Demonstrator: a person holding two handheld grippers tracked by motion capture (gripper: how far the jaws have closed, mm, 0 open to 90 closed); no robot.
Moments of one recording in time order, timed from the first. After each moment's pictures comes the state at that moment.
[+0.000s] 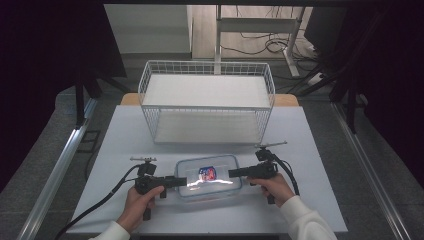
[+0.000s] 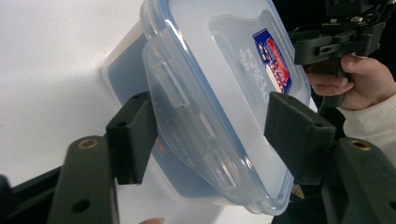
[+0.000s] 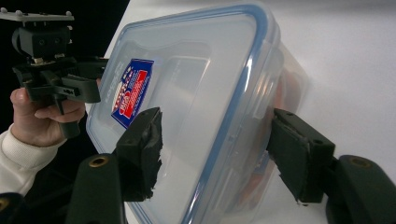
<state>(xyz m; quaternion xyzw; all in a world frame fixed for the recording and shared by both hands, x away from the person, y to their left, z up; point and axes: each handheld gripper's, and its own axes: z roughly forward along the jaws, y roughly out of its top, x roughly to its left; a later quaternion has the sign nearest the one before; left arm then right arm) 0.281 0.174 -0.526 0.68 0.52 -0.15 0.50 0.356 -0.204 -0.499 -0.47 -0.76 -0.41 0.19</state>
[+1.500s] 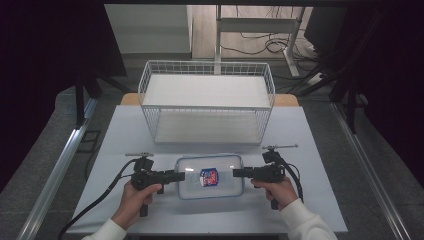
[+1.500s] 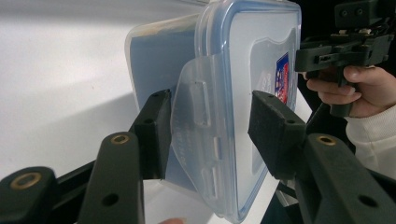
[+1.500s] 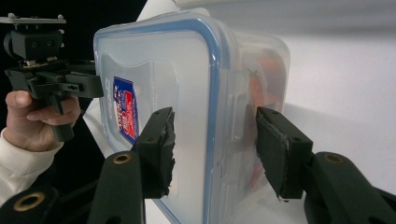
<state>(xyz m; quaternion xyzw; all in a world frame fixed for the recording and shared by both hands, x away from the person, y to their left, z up) 0.281 0.175 -0.494 0.69 0.50 -0.12 0.51 0.329 -0.210 -0.468 -0.48 -0.75 -0.44 0.13</state>
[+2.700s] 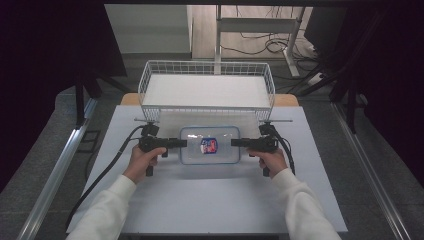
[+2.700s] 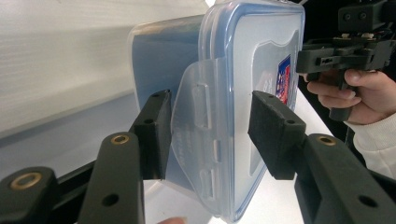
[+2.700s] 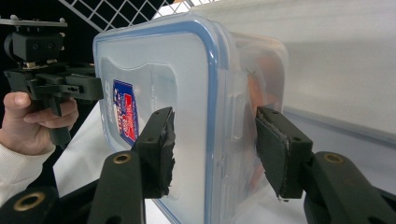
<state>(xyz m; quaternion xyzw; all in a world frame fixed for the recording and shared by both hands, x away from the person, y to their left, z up) 0.390 0.186 -0.491 0.71 0.47 -0.10 0.52 0.417 -0.202 -0.468 -0.47 -0.73 -0.48 0.09</state>
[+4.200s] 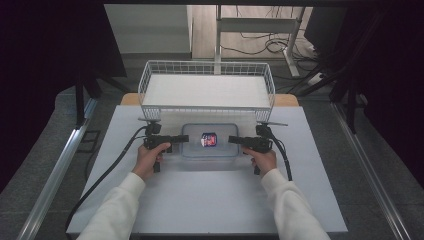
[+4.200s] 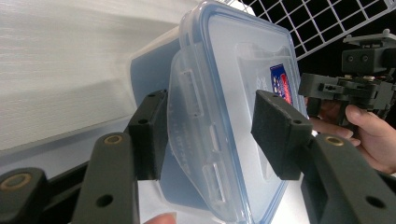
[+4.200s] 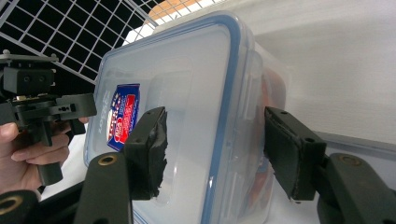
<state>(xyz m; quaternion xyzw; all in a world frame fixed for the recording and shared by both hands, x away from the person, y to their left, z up) 0.413 0.185 -0.519 0.66 0.52 -0.12 0.53 0.432 -0.193 -0.496 -0.54 -0.69 -0.49 0.07</state>
